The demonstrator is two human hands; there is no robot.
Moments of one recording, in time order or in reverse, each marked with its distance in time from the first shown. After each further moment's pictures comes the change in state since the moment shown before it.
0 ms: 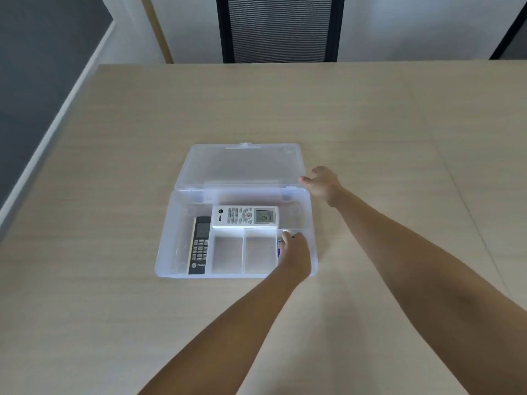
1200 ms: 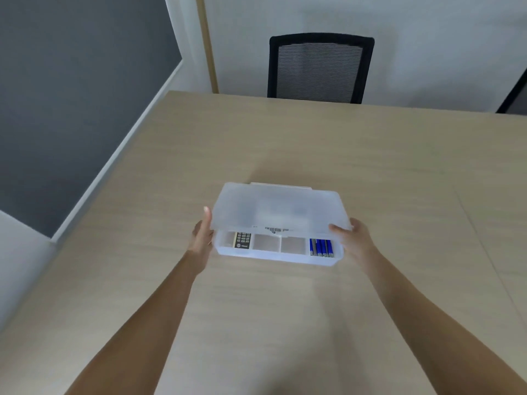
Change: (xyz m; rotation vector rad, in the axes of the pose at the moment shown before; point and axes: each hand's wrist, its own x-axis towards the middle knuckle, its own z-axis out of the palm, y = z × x) left_hand -0.116 -0.235 -0.088 -1.408 0.317 -0.223; right_hand -0.171 0.027 0.030 0.598 0.044 0.089
